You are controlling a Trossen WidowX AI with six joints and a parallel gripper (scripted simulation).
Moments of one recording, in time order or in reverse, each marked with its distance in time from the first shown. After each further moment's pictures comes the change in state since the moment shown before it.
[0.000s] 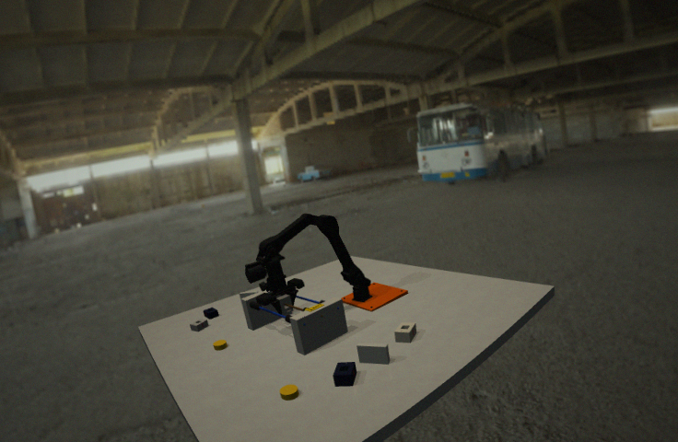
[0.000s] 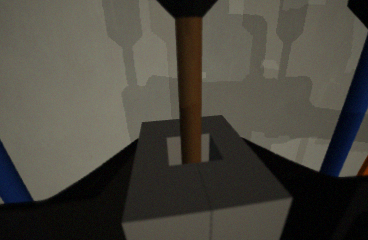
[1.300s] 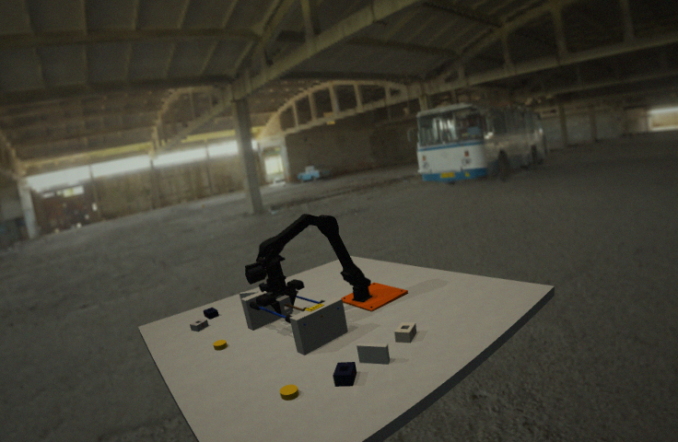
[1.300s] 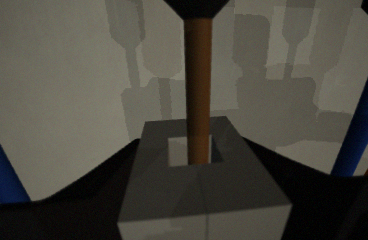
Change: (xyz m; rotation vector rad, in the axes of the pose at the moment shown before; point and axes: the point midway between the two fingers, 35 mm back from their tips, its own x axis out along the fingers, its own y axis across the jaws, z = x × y) arm 0.004 0.002 0.001 -0.001 -0.004 0.007
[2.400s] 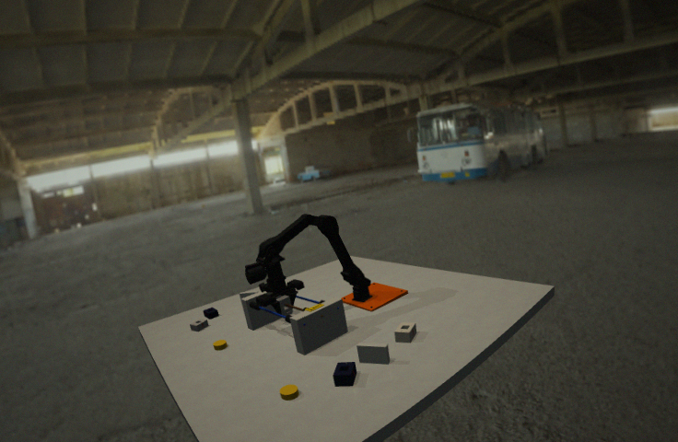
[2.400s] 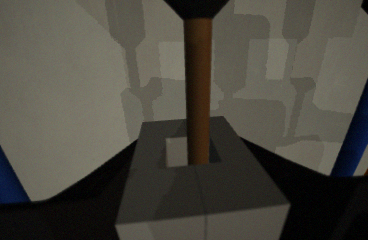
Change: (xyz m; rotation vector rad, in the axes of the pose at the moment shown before) arm 0.000 0.000 0.000 0.000 0.000 0.000
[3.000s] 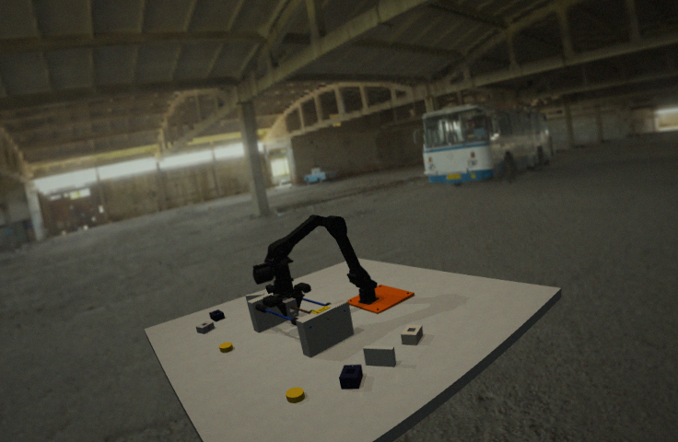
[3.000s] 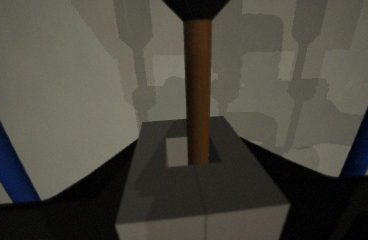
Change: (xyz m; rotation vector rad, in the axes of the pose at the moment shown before) arm 0.000 0.000 0.000 0.004 -0.002 0.054
